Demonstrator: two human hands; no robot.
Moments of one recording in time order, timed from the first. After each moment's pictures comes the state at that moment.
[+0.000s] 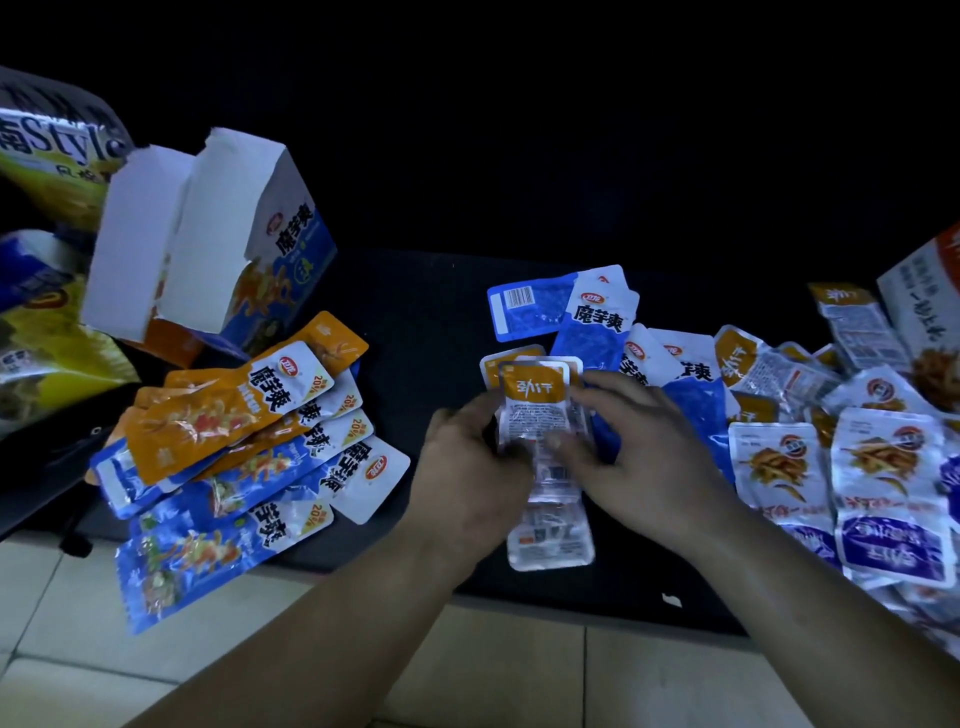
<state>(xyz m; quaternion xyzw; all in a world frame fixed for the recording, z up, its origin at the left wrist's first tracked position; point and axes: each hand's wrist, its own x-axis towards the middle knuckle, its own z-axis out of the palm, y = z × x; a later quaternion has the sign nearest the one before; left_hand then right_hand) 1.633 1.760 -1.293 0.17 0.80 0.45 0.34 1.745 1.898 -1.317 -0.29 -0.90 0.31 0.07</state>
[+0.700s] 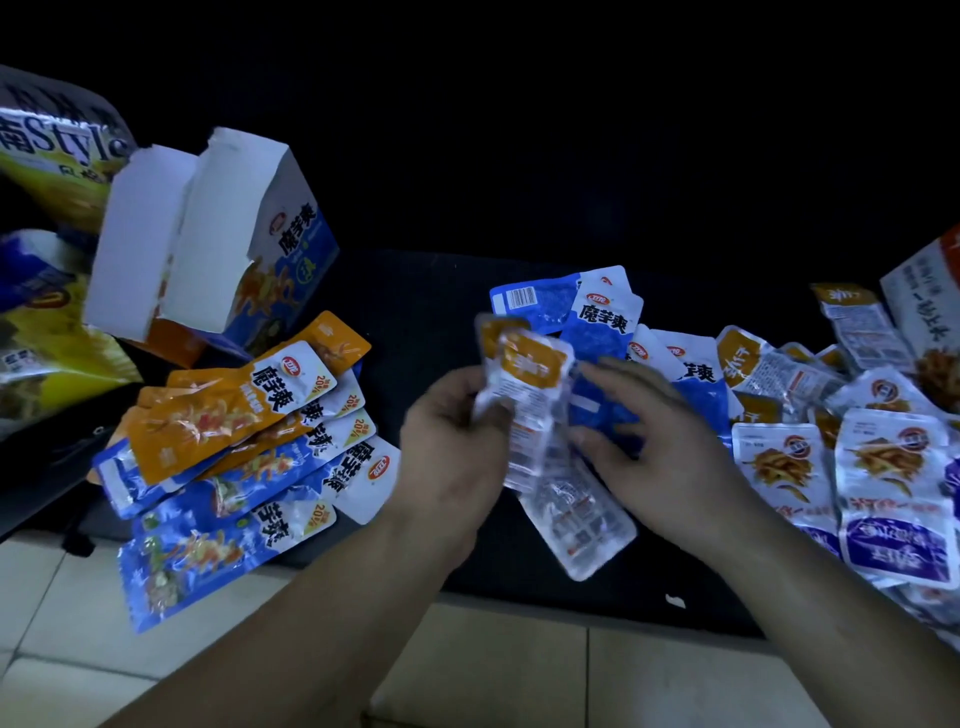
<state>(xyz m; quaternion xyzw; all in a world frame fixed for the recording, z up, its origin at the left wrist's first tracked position) 1.626 1.761 -1.283 0.07 0.73 0.60 0.32 1.753 1.896 -1.303 -0.30 -0.85 0.41 0.10</state>
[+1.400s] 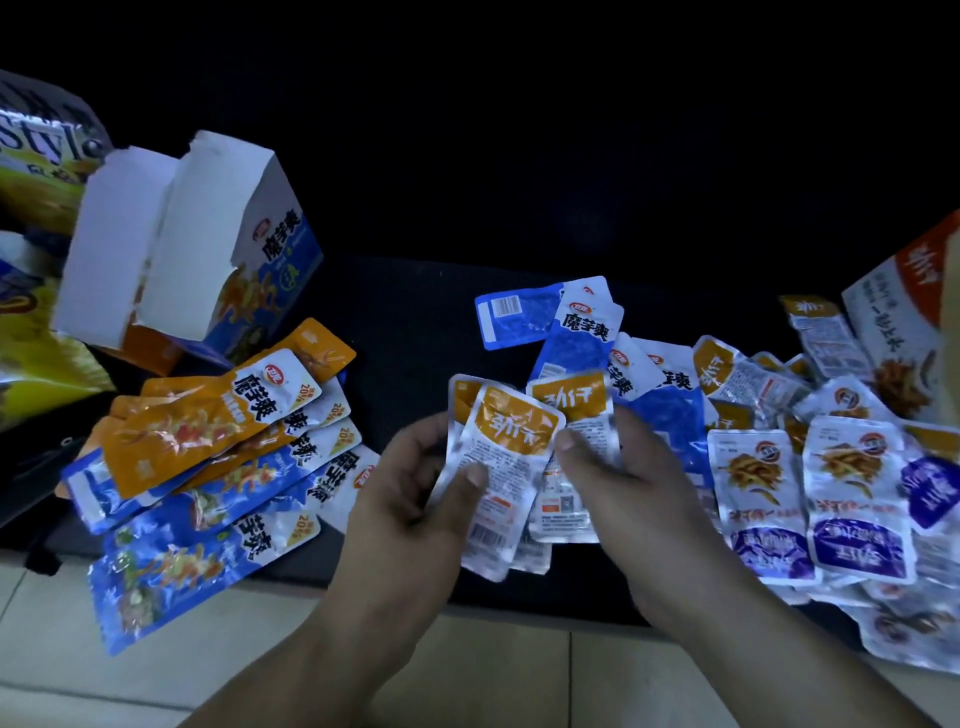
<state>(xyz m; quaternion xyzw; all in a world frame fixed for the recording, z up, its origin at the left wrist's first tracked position) 1.648 1.709 -1.271 0.10 0.68 0.63 0.36 1.750 1.850 -1.265 -0.45 -0.63 0.62 0.10</state>
